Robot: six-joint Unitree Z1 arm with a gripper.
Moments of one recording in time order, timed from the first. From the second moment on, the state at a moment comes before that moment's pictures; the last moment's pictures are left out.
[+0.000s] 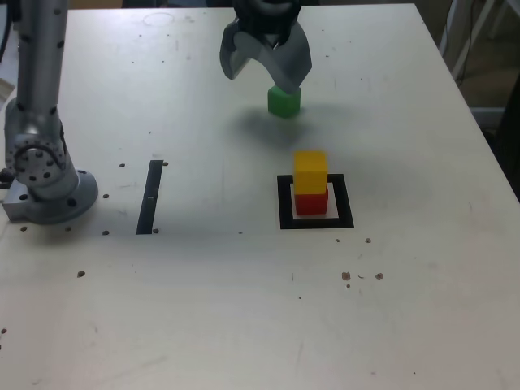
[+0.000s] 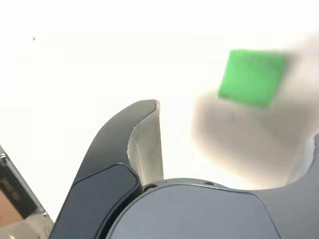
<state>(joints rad) 0.36 1.96 -1.44 1.16 0.45 0.80</state>
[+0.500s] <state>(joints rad) 0.36 2.06 -1.48 1.13 0.43 0.86</state>
